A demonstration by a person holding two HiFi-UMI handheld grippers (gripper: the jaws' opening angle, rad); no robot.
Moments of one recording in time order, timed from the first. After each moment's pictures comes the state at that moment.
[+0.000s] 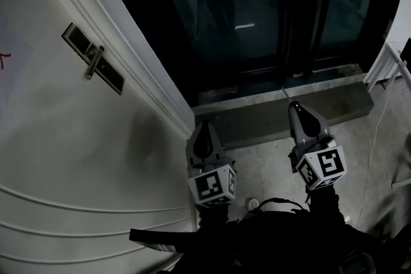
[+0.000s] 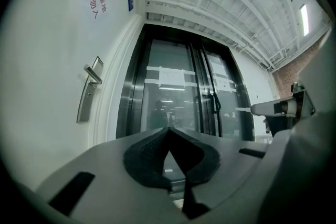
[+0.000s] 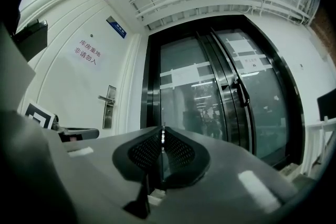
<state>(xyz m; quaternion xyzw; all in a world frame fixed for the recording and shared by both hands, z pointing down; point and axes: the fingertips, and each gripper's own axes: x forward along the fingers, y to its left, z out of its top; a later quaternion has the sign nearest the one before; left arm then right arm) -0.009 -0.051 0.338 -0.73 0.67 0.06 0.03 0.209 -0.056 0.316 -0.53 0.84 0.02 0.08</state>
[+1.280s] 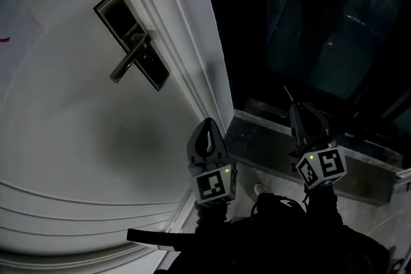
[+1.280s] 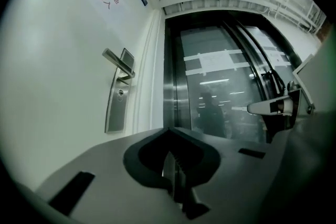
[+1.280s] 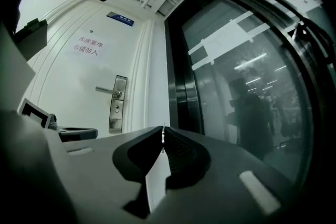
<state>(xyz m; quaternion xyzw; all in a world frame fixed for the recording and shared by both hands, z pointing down) -0.153 -0.197 0.340 -0.54 0.84 0.04 0.04 0.021 -0.313 0.313 -0.29 0.96 0.00 0.07</state>
